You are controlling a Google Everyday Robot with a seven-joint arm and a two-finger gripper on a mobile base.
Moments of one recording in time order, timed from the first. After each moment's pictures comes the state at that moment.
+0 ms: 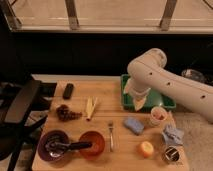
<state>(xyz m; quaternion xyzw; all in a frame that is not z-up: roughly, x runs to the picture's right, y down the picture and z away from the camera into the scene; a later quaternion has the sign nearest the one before) 0.137 0.056 0.679 -0.24 -0.07 -0.23 0.94</state>
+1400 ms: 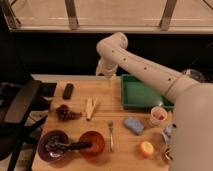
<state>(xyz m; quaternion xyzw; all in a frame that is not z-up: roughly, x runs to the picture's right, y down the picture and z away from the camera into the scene) -0.014 -0.056 0.803 -0.18 -0.16 -0.37 0.90</state>
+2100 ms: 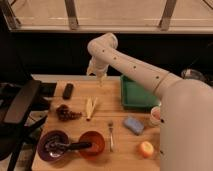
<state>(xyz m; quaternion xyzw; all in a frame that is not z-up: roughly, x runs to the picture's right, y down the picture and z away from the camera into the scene) -0.043 -0.057 0.807 -0.17 -0.18 -0.38 0.89</state>
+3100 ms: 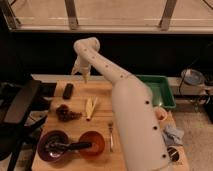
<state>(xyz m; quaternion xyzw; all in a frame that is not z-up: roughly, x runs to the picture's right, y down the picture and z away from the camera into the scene) -0.163 -0.067 0.921 -0.16 -0.28 -0.46 0.83</state>
